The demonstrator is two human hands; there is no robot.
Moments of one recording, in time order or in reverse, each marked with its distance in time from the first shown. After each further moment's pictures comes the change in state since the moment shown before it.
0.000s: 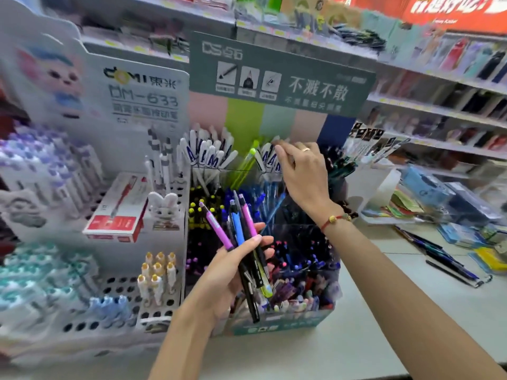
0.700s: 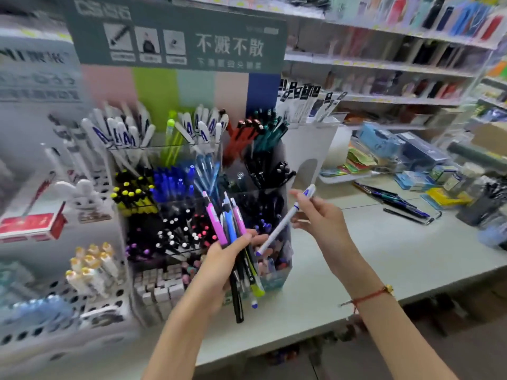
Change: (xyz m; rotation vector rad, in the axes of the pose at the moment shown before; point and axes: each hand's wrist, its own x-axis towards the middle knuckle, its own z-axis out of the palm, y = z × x) left_hand -0.001 -0.064 0.061 0.247 0.009 -0.121; right_hand -0.149 0.057 -0.106 0.954 -0.098 0.916
